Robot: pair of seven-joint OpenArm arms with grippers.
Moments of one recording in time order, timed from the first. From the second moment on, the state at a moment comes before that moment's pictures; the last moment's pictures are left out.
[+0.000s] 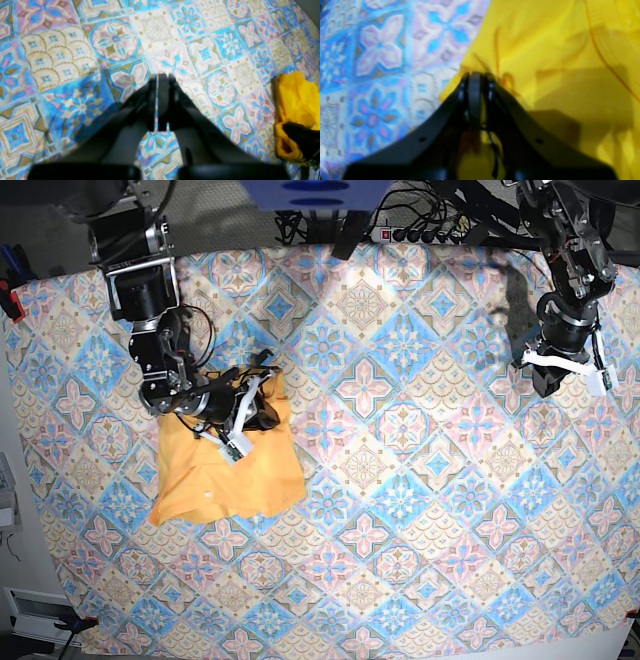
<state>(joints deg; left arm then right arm) 21.3 -6.6 -32.9 108.7 -35.1 -4.5 40.7 13.6 11.6 -10.0 49.5 8.1 40.8 -16.4</state>
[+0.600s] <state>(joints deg) 21.9 -6.4 -32.9 108.8 -35.1 -4.8 42.7 14.7 18.5 -6.7 54.8 6.6 40.0 -18.8</state>
